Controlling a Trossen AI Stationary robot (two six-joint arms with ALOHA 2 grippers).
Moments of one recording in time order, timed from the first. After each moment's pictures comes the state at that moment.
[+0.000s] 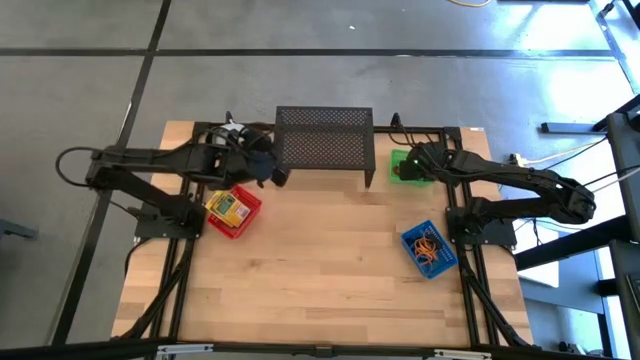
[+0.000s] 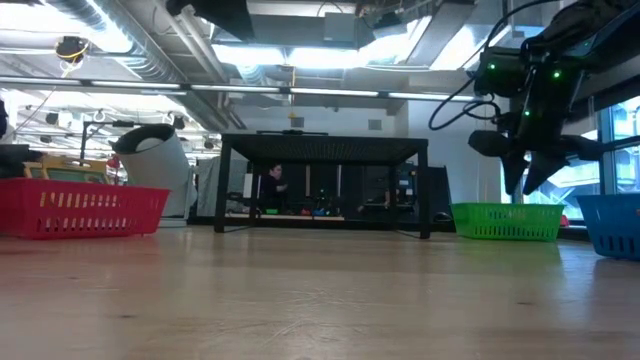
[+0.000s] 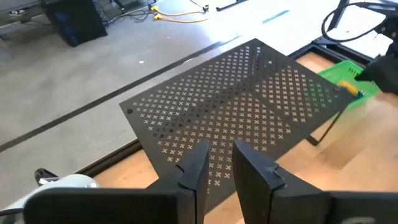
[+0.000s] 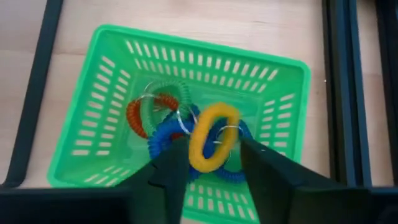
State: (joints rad) left arm -0.02 1.28 1.35 -0.89 -0.84 -0.65; right arm -0.51 1.08 0.60 -0.74 0.42 0.90
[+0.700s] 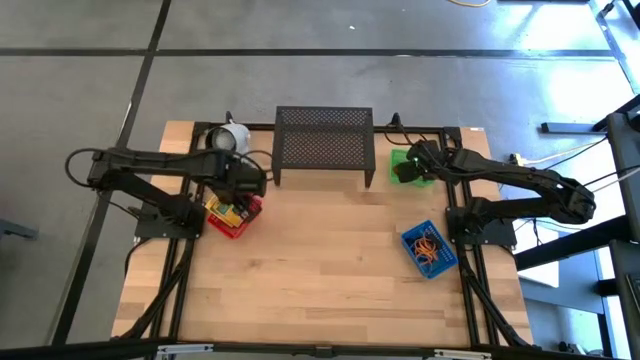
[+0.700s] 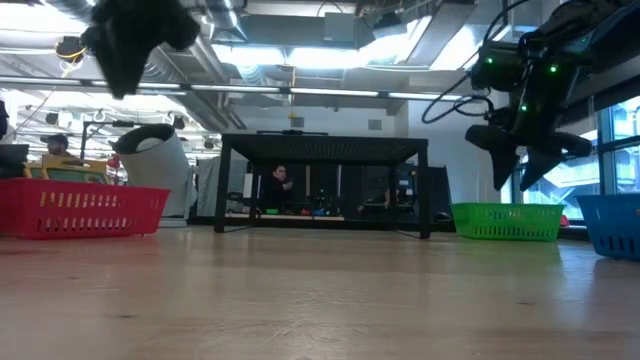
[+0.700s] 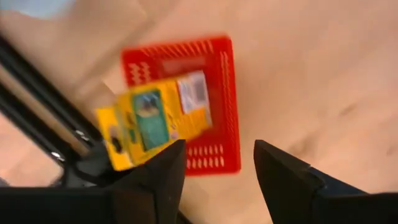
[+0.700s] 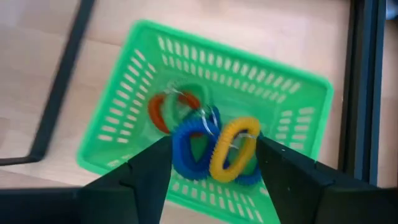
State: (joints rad) left arm 0.01 1.30 1.22 -1.46 -0.09 -0.88; right arm -0.51 1.08 0.63 -0.74 0.37 0.77
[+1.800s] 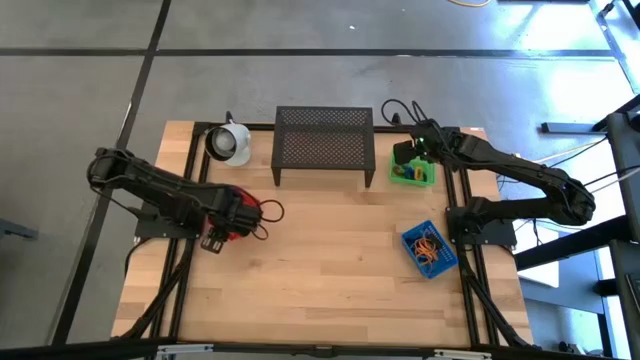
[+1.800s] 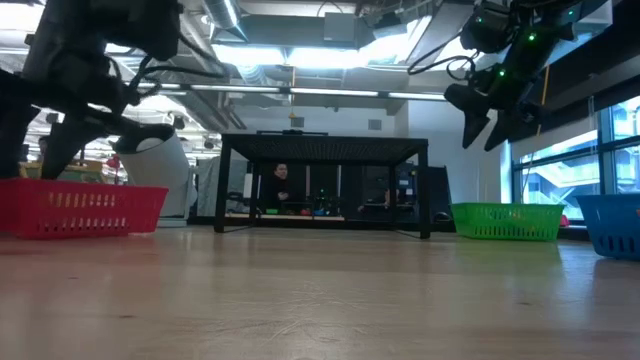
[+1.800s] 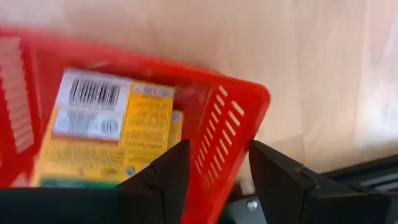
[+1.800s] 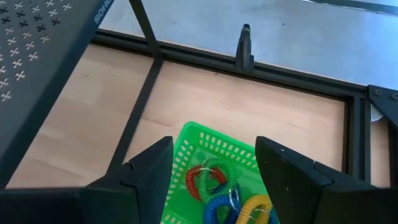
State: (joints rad) left arm -0.17 1.30 0.77 -1.17 0.05 0.12; right arm -0.56 1.08 0.82 -0.69 0.41 0.60
